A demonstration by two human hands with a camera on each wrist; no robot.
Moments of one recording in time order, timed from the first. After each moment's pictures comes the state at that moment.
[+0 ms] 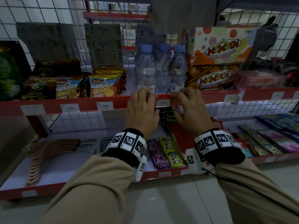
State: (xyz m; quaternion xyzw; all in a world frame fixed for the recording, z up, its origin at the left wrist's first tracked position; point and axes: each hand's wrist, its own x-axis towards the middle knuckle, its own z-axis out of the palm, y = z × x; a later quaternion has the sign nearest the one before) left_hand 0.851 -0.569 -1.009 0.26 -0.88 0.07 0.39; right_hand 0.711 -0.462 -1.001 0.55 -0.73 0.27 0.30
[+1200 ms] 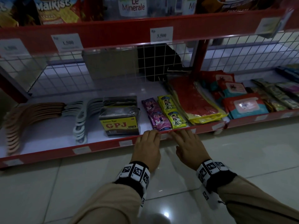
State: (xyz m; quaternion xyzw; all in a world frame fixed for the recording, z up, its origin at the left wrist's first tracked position) left_hand 0.870 -0.520 -1.255 0.25 -0.97 -0.04 0.05; right_hand 0.727 -0.400 -1.273 0.58 -0.81 0.09 0.05
